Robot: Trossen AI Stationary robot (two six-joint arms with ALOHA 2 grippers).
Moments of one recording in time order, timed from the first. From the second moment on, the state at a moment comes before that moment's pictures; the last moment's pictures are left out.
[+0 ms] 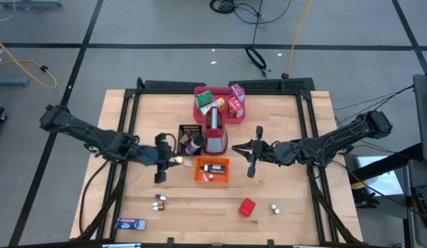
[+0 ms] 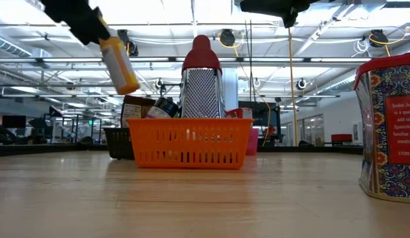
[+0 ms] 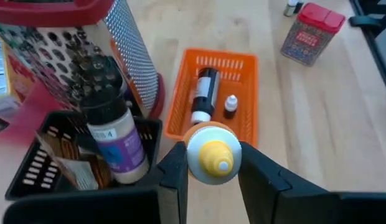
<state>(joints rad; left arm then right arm) -0.35 1.04 0.81 -0.49 -0.30 -0.31 0.31 1.22 0.75 0.30 0.52 0.01</state>
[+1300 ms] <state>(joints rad) -0.12 1.44 0.81 -0.23 -0.10 -0.13 0.27 1.22 0.67 0.41 0.52 0.02</state>
